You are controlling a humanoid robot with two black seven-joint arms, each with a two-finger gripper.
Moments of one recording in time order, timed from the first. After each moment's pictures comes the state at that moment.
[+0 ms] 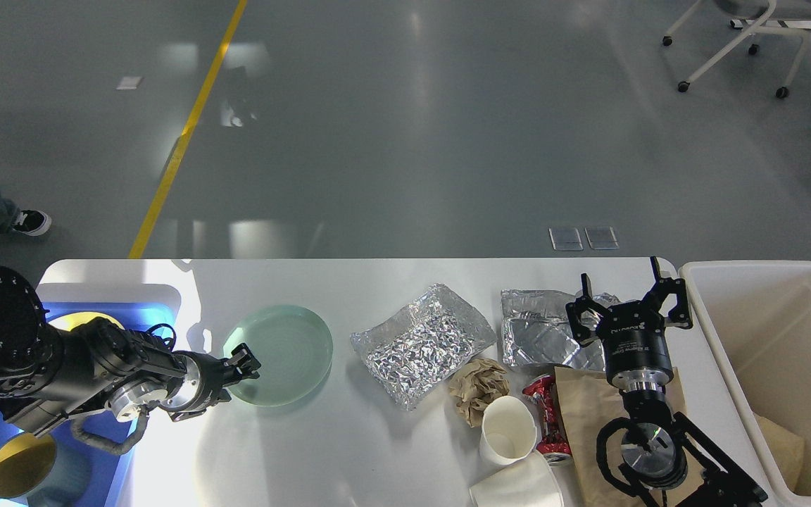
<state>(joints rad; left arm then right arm) -1.27 0.21 1.20 -0.99 -0.47 -0.05 -0.14 0.17 -0.06 1.17 0.98 -0.21 0.25 0.55</state>
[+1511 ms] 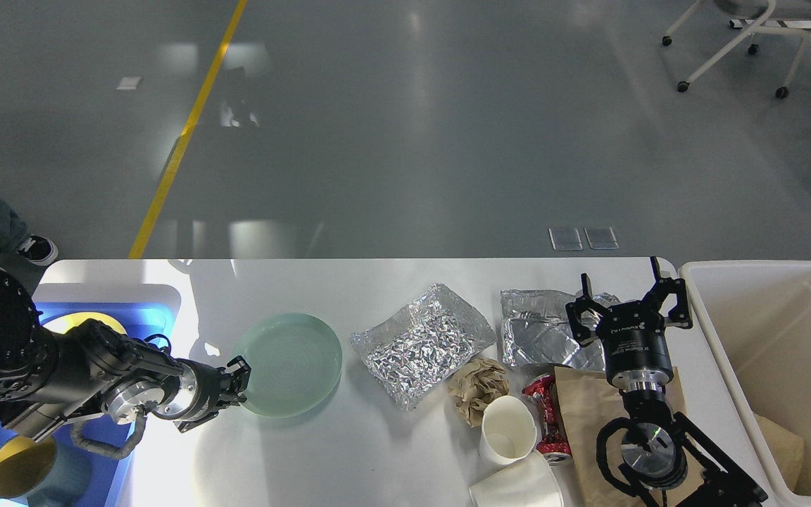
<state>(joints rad) -1.26 0.23 1.19 -1.00 -0.53 -0.12 -0.09 0.17 -0.06 1.17 0.98 -0.21 0.25 0.55</state>
